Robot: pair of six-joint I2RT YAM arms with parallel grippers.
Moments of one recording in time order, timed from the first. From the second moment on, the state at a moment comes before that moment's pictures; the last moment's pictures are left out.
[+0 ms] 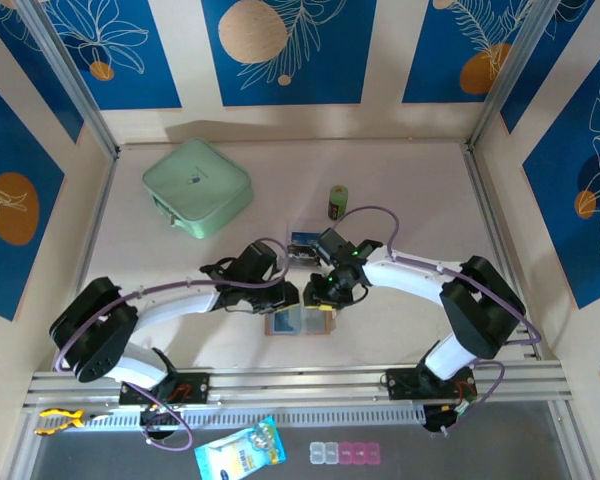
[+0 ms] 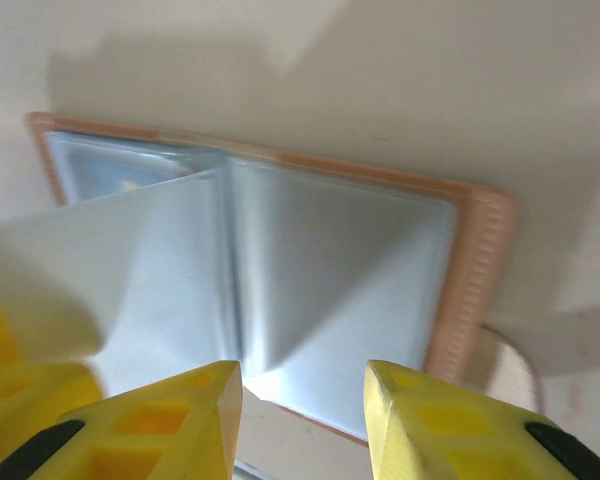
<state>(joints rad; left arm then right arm) -0.85 1.47 0.75 -0.20 0.40 -1.02 0.77 1.55 0.91 -0.70 -0.30 0.77</state>
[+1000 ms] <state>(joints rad) -0.92 1.65 0.88 -0.17 0.42 -1.01 0.64 1.43 0.77 -0.78 -0.23 0.74</state>
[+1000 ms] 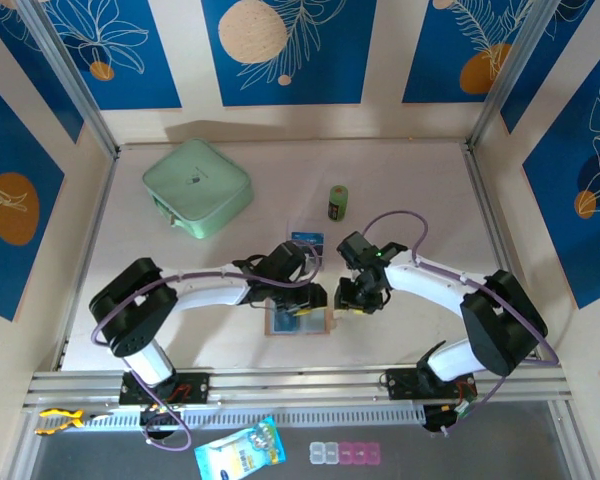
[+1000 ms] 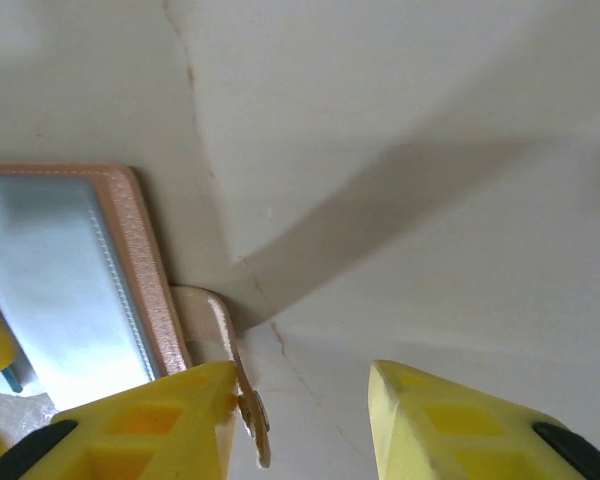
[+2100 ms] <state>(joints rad) -0.64 1.24 0.67 -0.39 0.36 -0.89 0.55 1.52 0.66 -0.38 -0.46 0.87</state>
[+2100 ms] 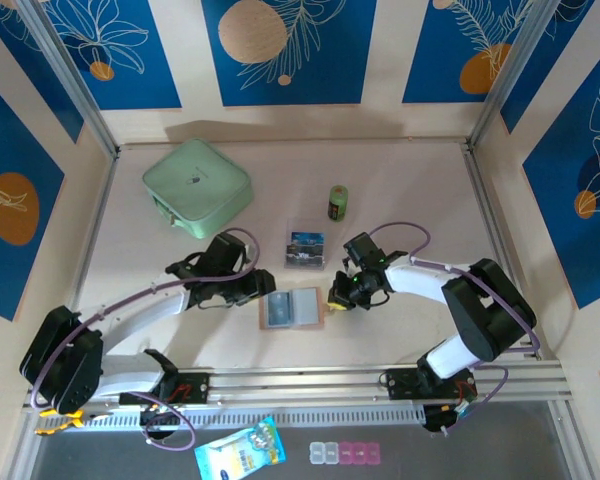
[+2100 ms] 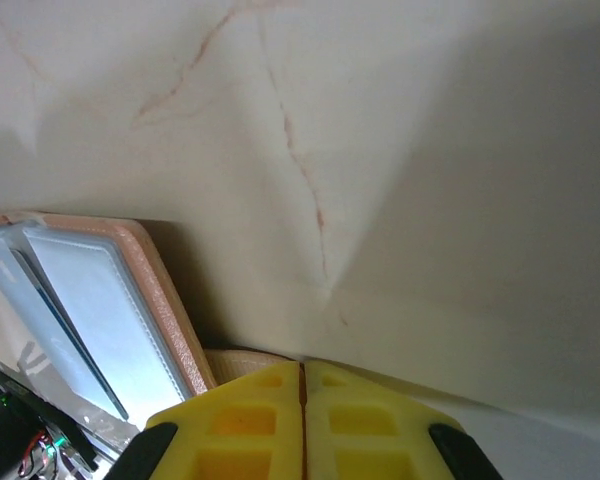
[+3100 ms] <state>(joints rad) -0.64 1.38 0.64 -0.32 0.42 -0.86 0.43 1.52 0.68 -0.45 -0.58 0.59</state>
